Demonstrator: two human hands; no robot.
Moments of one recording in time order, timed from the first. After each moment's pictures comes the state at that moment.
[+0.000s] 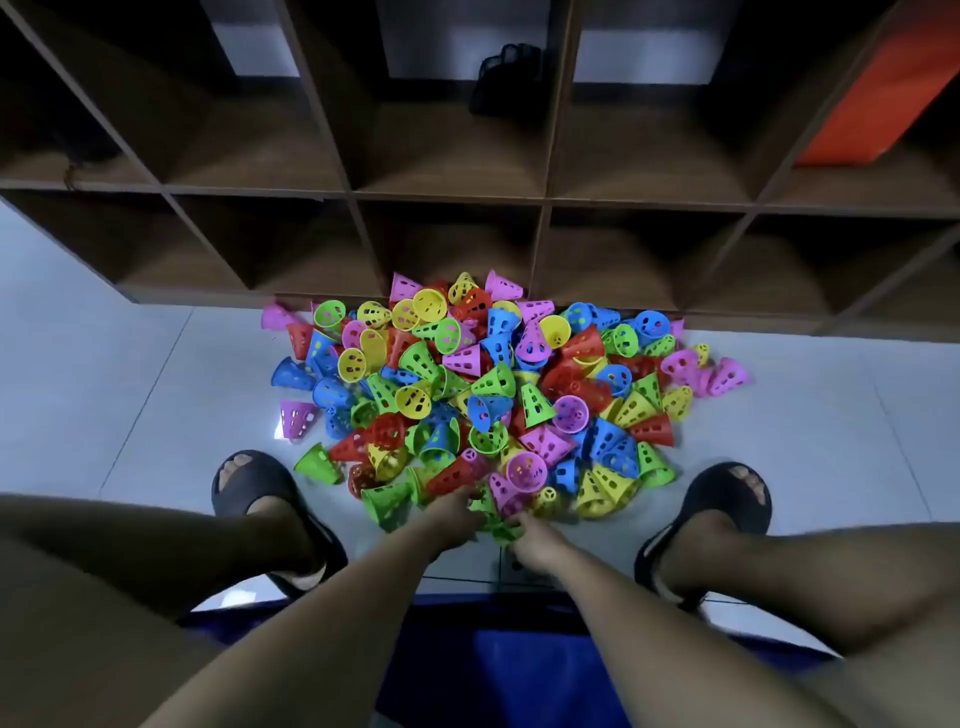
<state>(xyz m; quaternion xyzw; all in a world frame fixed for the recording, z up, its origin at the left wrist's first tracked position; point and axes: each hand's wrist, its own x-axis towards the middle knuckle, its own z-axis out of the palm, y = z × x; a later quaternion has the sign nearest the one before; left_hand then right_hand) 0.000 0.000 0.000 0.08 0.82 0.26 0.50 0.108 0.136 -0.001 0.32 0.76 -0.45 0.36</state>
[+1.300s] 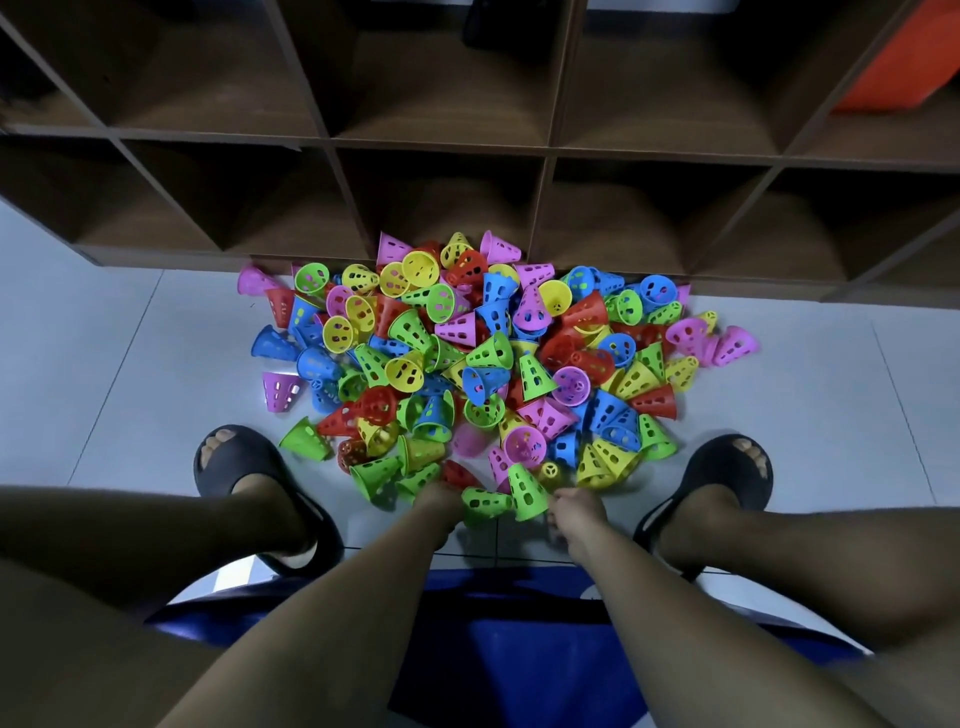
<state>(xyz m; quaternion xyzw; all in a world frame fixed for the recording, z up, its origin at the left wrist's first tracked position) 0.006 -0.001 -0.049 -0.18 0.80 0.34 0.47 0.126 0.171 -0.029 0.60 0.56 -0.54 0.16</state>
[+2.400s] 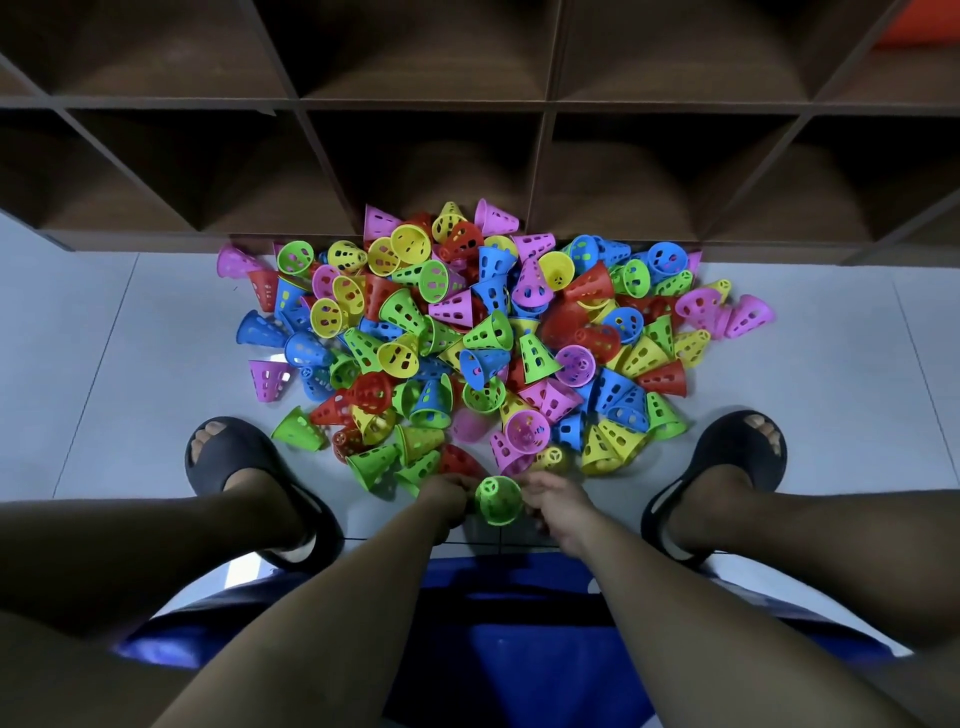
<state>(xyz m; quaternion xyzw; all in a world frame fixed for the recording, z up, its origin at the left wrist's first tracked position) 0.008 -0.003 -0.073 -0.17 0.76 0.38 0.51 0.118 0.155 -0.038 0.51 0.51 -0.65 0.21</state>
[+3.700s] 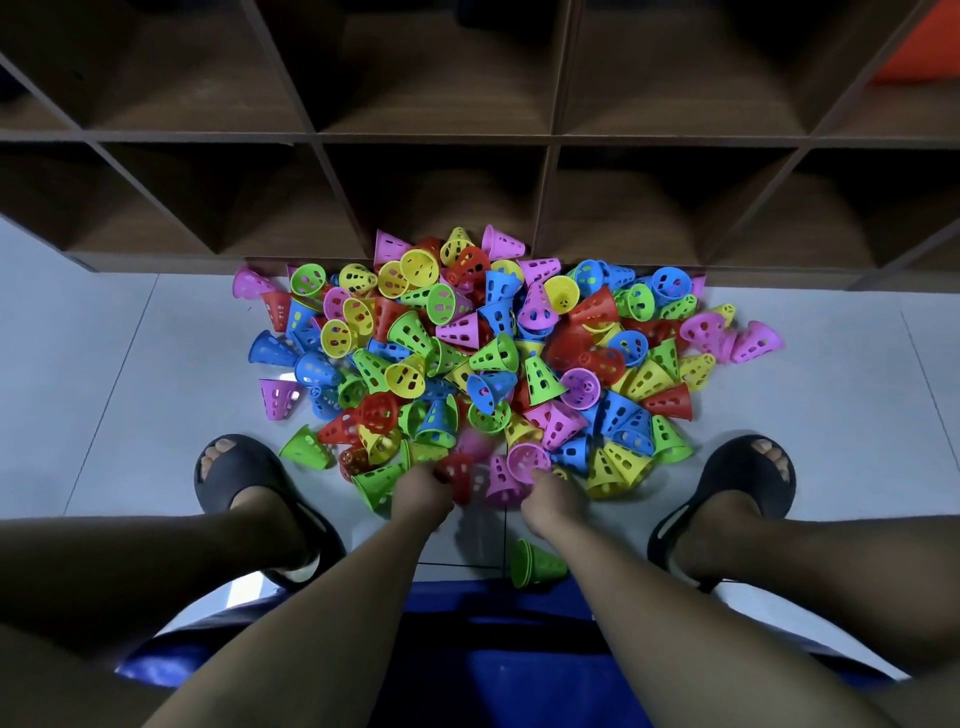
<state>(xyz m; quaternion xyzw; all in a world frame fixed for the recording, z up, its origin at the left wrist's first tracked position) -0.030 -0.014 -0.042 -0.05 0.88 0.26 0.39 0.077 0.155 -0.060 0.41 0.83 -0.26 0.26</state>
